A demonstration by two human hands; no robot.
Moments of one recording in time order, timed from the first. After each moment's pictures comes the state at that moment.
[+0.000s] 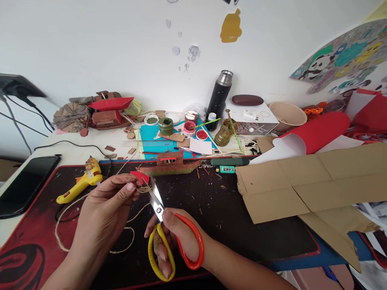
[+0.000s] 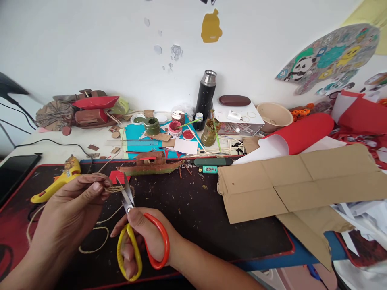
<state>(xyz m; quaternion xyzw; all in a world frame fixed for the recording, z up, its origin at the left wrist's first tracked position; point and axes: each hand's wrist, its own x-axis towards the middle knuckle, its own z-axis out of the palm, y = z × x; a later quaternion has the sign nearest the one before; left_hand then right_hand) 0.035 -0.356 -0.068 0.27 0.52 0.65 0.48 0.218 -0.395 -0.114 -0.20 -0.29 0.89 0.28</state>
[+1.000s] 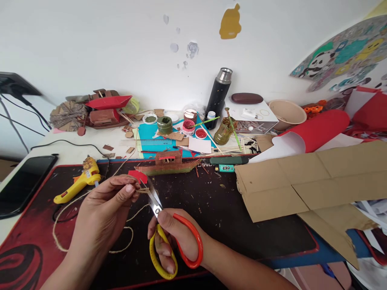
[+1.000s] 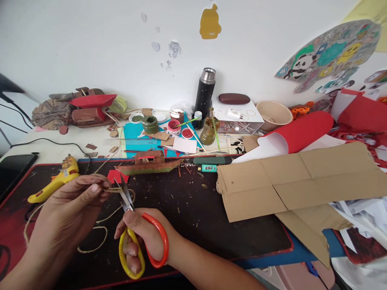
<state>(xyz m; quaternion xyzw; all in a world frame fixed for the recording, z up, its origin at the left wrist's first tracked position) 0.040 -0.357 -0.063 0.27 0.52 0.65 0.49 0.220 -0.394 -0.112 -0.20 -0.27 0.90 0.28</state>
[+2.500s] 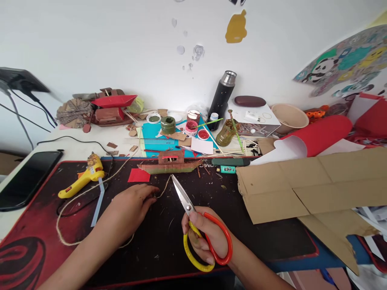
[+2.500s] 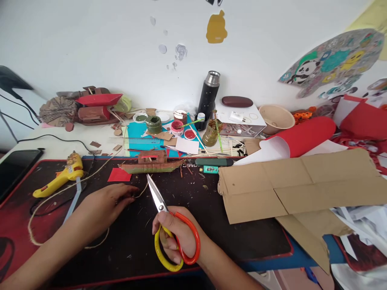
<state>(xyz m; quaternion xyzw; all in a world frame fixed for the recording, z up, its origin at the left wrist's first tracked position) 0.017 -0.360 -0.097 0.73 0.63 0.11 0.24 0.282 -0.400 -0.101 -0.28 -0.27 0.88 0.28</state>
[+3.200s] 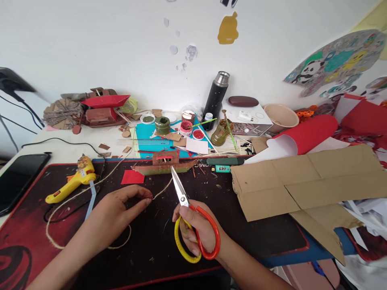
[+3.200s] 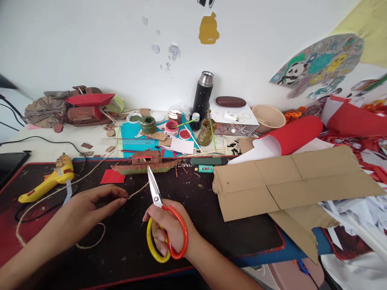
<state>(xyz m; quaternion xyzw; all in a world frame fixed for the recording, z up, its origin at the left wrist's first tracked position) 0.015 -0.358 -0.070 0.65 0.63 0.22 0.36 0.267 -0.394 -0.098 -0.33 -0.28 0.84 0.32</state>
